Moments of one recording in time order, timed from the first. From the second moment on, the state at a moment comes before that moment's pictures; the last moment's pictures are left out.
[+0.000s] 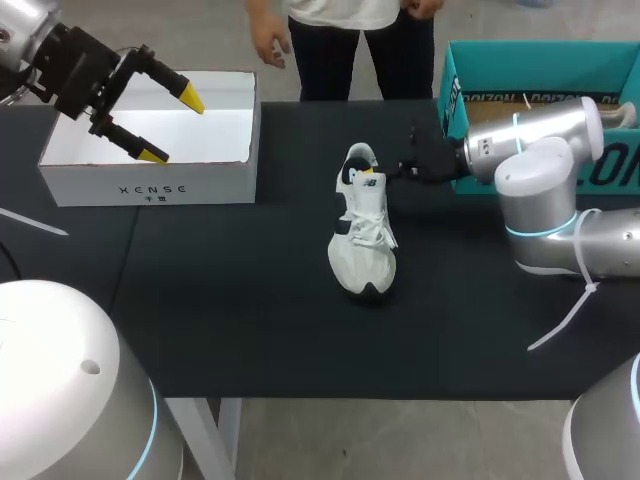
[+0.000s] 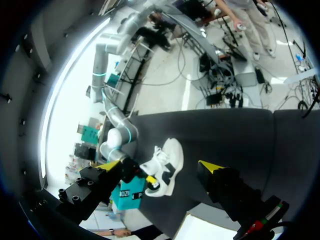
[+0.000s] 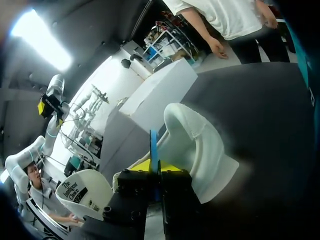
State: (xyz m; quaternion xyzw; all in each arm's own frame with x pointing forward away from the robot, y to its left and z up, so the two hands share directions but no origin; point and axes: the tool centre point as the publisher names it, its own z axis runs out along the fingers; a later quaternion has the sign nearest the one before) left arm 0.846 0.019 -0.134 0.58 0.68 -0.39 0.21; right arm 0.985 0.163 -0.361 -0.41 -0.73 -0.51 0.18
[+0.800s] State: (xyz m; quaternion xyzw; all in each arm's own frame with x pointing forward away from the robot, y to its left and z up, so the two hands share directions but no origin) left arm 0.846 0.019 -0.134 0.58 0.68 -0.39 0.21; right arm 0.995 0.154 -0.348 -0.41 -0.73 -0.52 0.16
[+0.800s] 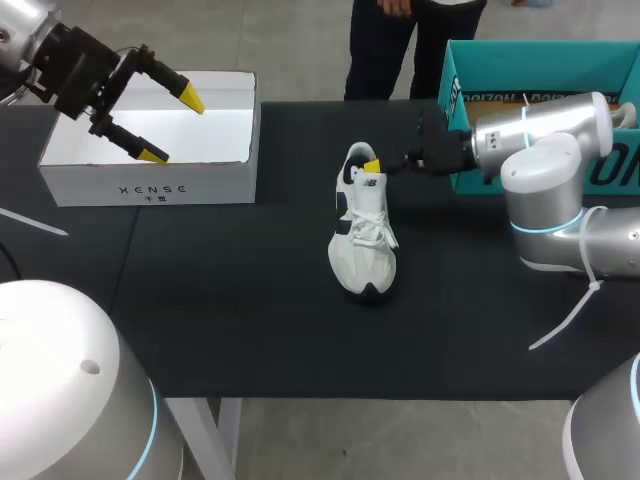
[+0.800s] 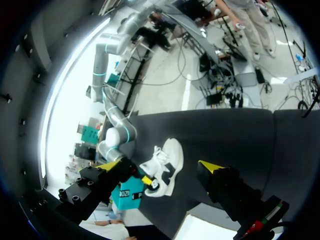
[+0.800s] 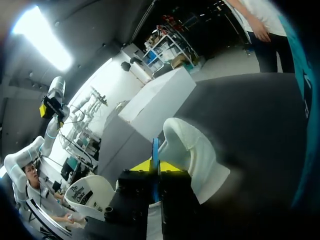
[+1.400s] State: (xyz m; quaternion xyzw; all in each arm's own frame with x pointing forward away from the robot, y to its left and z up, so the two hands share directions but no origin) left arm 0.846 0.019 -0.134 0.58 0.68 -0.39 0.21; right arm 0.996 0.163 -0.354 -0.41 -0.73 -0.51 0.17
